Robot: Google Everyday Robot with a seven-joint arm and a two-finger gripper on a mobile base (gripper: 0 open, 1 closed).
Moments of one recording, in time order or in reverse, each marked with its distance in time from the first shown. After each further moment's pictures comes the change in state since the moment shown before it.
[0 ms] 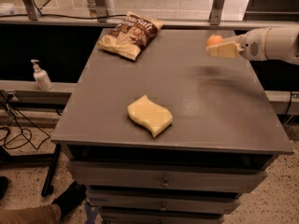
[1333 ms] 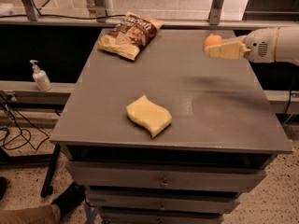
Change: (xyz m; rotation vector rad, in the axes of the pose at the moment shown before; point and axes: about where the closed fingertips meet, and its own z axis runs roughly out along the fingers) arm -0.013 0.058 -0.025 -0.174 -0.041 0.065
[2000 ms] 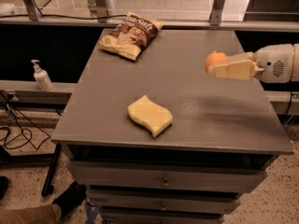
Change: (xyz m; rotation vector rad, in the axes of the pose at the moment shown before) arm 0.031 0.079 -0.038 -0.125 0.025 0.026
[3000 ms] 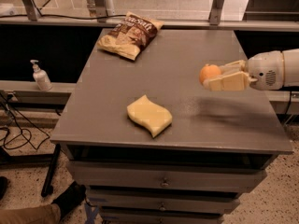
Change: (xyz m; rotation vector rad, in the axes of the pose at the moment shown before) arm 0.027 0.008 0.014 -0.068 0.086 -0.099
